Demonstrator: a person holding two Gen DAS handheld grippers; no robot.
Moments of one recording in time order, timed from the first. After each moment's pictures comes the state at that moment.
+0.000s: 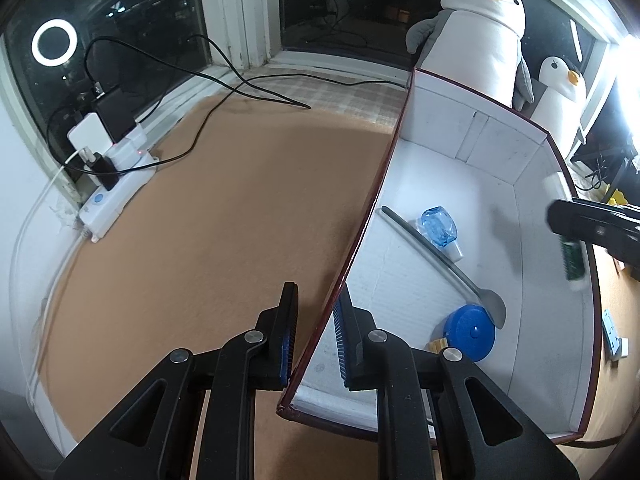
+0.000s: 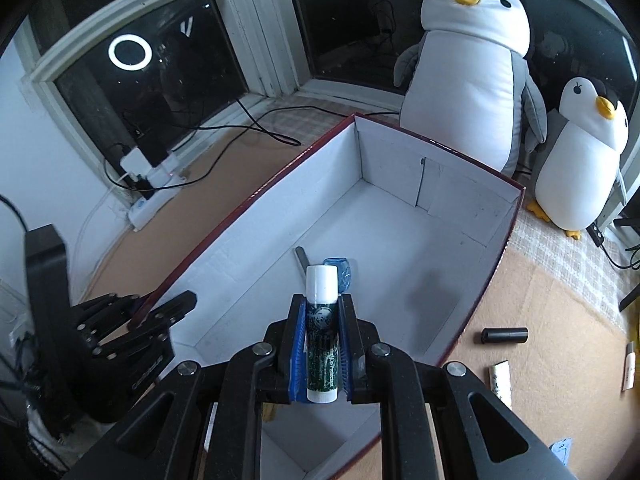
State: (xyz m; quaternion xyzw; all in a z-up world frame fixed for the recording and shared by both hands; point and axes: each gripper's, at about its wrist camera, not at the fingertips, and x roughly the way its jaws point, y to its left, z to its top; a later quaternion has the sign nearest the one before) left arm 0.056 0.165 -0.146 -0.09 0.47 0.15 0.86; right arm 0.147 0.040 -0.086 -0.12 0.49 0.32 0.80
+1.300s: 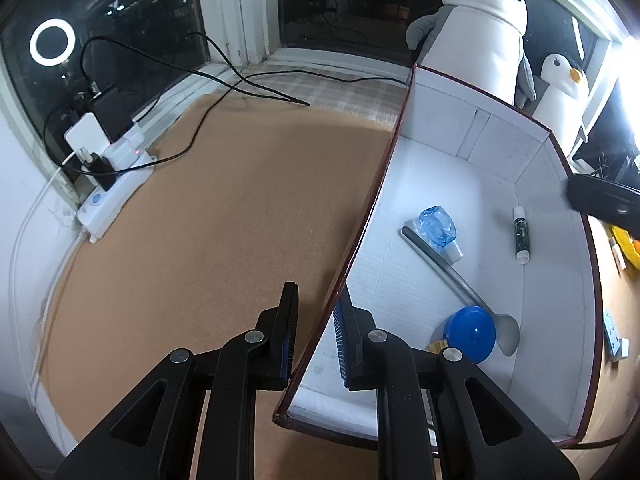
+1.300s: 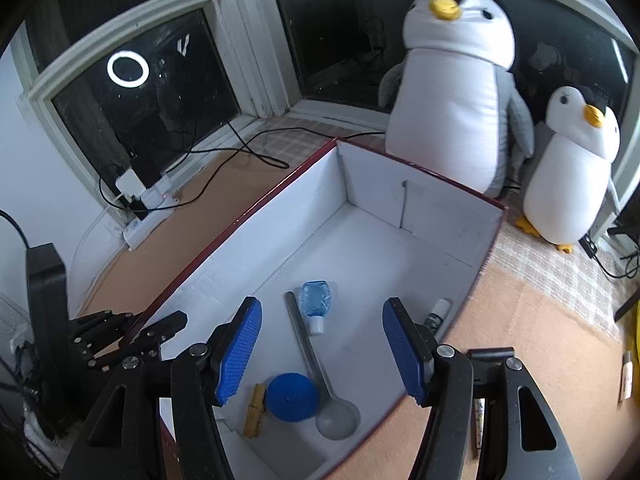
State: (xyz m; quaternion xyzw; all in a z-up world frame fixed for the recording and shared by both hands) left arm 0.060 0.162 -0.146 -0.09 0.48 0.15 0.86; right arm 0.156 0.006 -0.067 -0.09 0.46 0.32 0.82
